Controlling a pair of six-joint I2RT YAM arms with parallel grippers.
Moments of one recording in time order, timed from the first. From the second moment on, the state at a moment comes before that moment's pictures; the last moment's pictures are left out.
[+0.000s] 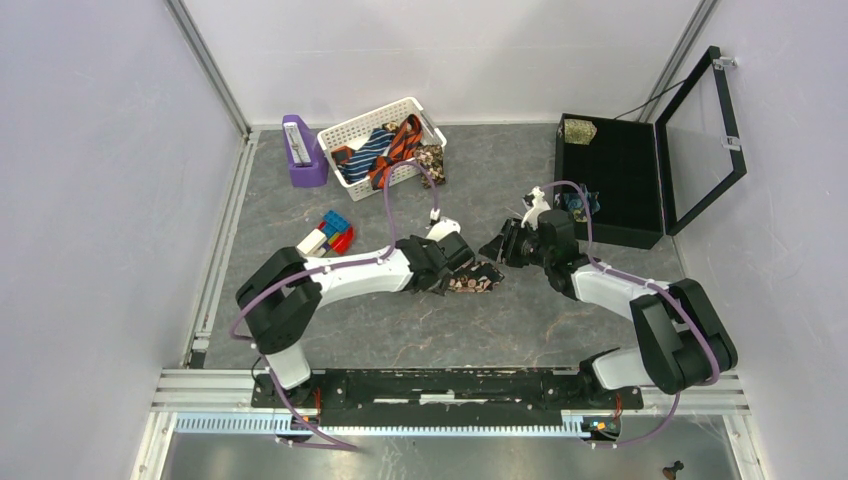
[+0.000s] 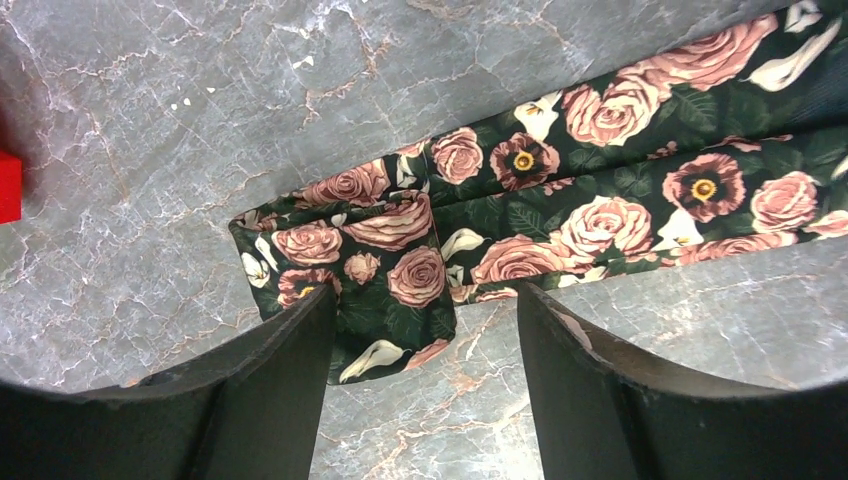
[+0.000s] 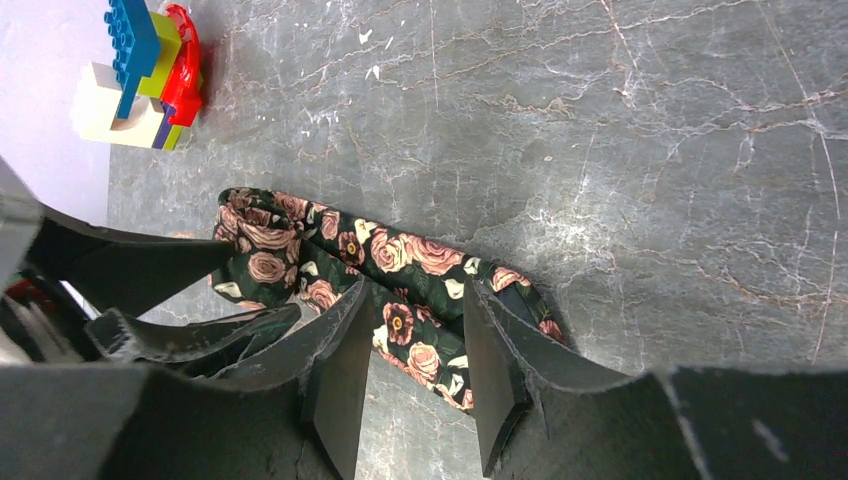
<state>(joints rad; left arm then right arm) -1.00 1.75 1.13 -0.59 -0.53 -0.53 0.36 1.39 0.53 0.32 -0.36 0.60</state>
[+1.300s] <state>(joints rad) -0.42 1.10 0.40 0.10 0.24 -0.56 0.75 1.70 0.75 0.34 -0.30 0.69</state>
